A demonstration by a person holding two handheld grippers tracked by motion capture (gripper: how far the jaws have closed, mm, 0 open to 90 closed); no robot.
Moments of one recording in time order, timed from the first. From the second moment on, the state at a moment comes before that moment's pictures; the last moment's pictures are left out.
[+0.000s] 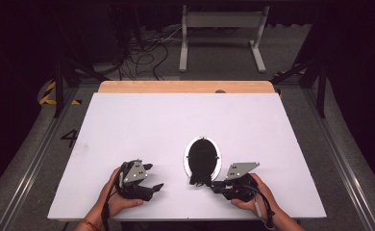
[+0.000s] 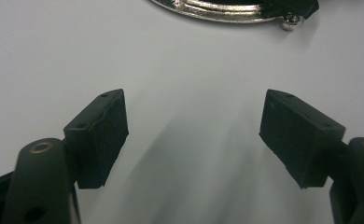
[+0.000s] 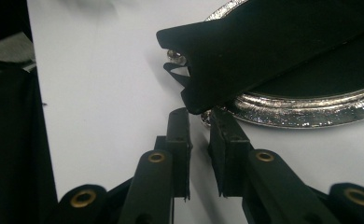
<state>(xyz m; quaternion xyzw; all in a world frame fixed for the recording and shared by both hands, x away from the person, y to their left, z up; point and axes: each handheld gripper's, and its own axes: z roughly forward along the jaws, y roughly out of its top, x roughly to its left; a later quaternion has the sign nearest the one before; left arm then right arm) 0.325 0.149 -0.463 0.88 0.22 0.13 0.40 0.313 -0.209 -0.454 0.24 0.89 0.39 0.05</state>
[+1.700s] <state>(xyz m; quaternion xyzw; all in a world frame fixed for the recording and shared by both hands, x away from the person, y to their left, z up) 0.322 0.123 -0.465 0.89 0.19 0.10 0.40 0.324 -0.201 -0.454 0.27 0.85 0.45 -0.04</state>
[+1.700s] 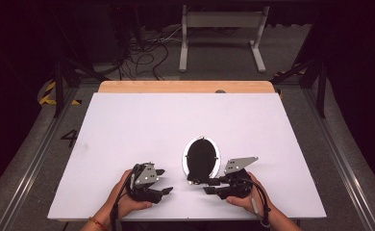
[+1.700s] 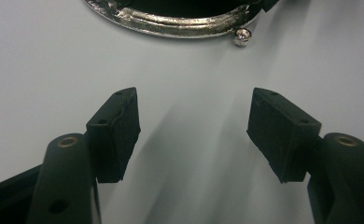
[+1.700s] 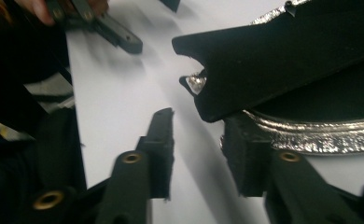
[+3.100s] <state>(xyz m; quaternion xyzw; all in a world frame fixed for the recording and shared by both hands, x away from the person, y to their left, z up) 0.331 0.117 -0.456 0.88 0.20 0.05 0.43 0.350 -0.210 -0.470 0.39 0.77 0.49 -0.13</state>
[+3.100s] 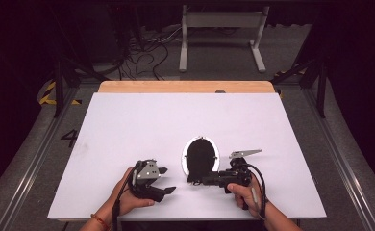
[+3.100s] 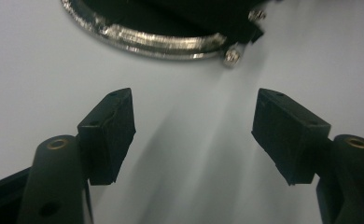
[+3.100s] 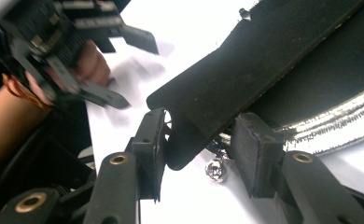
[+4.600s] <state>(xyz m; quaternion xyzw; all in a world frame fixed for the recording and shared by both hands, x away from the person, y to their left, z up) 0.349 0.092 -0.460 0.89 0.19 0.06 0.41 0.362 -0.198 -0.472 0.43 0.72 0.52 -0.17</state>
